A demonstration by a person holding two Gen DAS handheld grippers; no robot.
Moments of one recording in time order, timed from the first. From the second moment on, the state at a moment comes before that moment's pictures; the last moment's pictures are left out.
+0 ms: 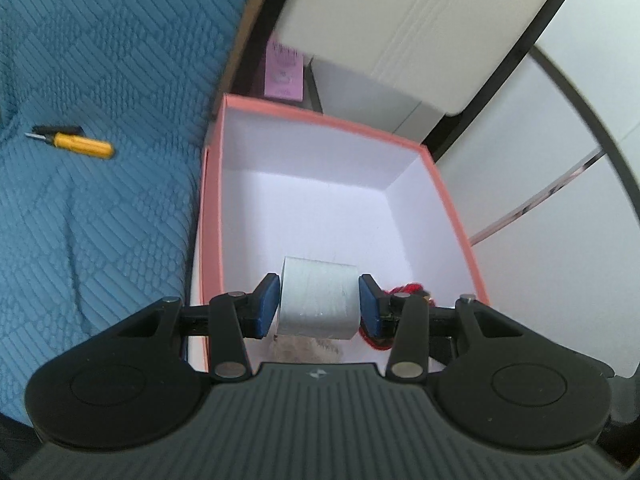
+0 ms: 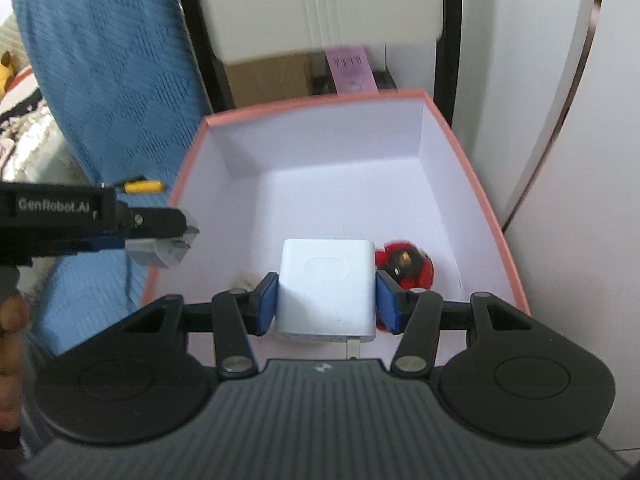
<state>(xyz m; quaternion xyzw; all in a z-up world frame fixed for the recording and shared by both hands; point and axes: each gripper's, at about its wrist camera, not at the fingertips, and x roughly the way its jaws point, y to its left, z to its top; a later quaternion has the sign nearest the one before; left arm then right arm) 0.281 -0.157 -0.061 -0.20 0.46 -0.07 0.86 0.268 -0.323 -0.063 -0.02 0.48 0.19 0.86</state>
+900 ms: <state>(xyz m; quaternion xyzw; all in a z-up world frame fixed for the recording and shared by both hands) 0.300 -0.179 -0.092 -0.17 0.50 -0.07 0.85 0.291 -0.343 -0.121 0.01 0.56 0.16 0.81</state>
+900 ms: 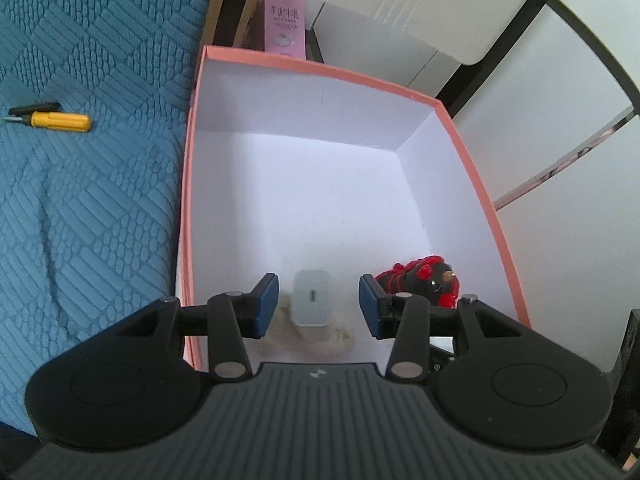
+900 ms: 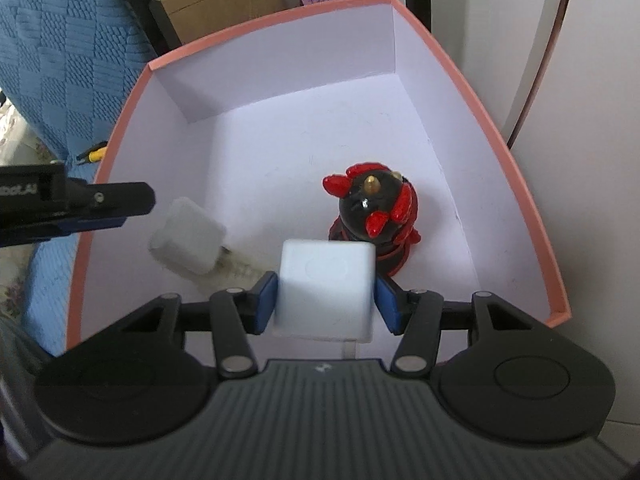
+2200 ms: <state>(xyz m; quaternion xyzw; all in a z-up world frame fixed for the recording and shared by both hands) 0.101 -0.052 0.049 -0.15 0.33 -0.03 0.93 0.135 -0.258 0.053 0.03 0.37 0.26 0.89</state>
